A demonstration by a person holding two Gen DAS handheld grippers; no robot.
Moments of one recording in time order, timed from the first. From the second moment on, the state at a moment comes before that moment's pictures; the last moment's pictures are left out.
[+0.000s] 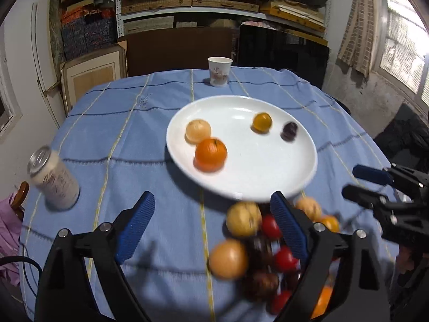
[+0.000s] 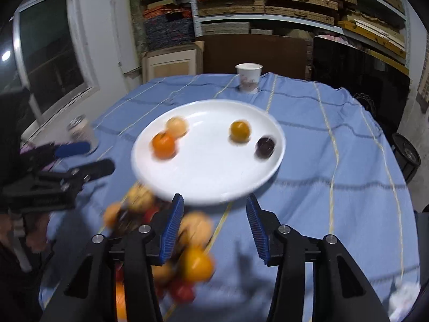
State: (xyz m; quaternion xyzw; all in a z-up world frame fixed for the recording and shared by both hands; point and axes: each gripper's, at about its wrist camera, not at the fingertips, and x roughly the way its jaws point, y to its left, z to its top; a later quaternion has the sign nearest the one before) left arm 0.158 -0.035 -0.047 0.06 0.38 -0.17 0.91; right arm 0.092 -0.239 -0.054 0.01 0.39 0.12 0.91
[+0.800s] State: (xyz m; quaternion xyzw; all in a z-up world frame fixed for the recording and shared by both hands) left arm 0.097 -0.003 -0.098 0.03 0.38 -0.16 0.91; right arm 0.009 -0.174 -0.104 -0.02 0.40 0.15 0.91
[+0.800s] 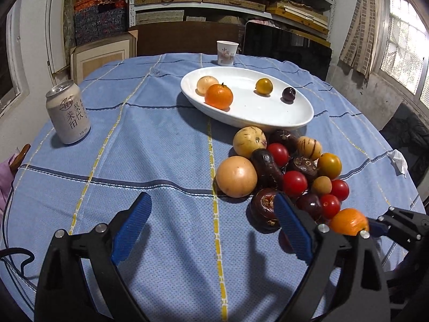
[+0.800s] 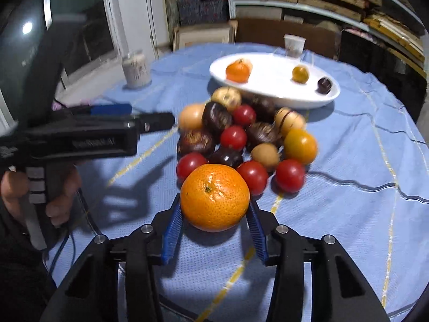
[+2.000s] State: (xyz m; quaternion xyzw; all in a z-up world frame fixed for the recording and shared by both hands) left arm 0.065 -0.085 -0.124 0.13 0.43 -0.20 0.87; right arm -0.003 -0.250 -0.119 0.05 0.42 0.10 0.90
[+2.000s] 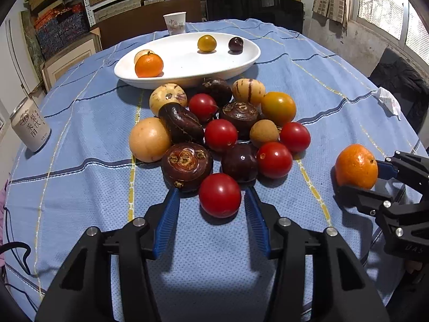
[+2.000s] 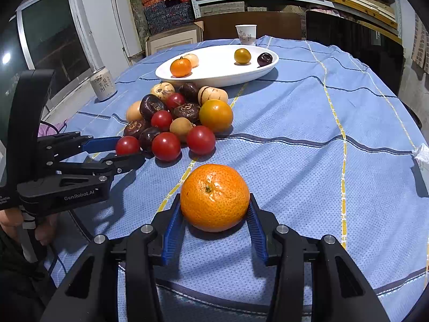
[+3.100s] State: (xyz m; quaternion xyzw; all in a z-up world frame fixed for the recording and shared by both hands) left arm 0.056 -0.071 -0.114 0.09 0.42 -0.23 0.88; right arm 0.013 -0.235 -0.115 0.01 0.44 0.07 0.90
